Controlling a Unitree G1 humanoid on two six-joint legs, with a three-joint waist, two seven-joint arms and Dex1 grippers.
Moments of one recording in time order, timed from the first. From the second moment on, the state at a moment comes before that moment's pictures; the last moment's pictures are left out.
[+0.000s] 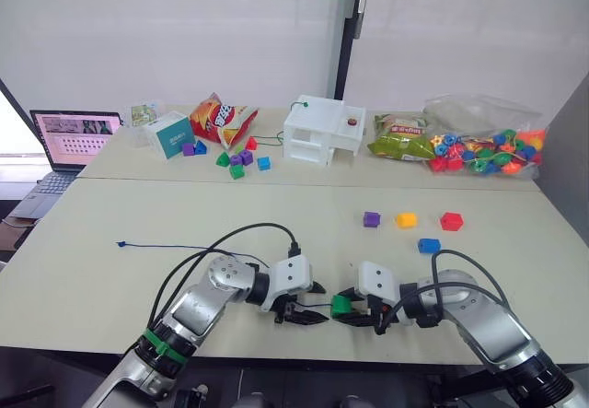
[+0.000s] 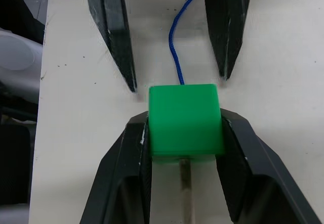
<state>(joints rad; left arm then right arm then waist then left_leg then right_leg) -0.44 0.47 -0.43 -0.06 -0.12 0.34 -1.12 -0.26 -0.72 0.31 -0.29 0.16 0.45 1.08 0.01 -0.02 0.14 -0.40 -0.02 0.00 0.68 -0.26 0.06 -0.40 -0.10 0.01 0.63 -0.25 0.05</state>
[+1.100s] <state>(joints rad) -0.59 0.30 -0.55 0.11 -0.05 0.32 -1.12 -0.01 -0.82 0.10 -0.45 0.22 0.49 0.94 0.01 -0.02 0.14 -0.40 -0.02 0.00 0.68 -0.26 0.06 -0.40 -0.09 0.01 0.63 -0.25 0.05</state>
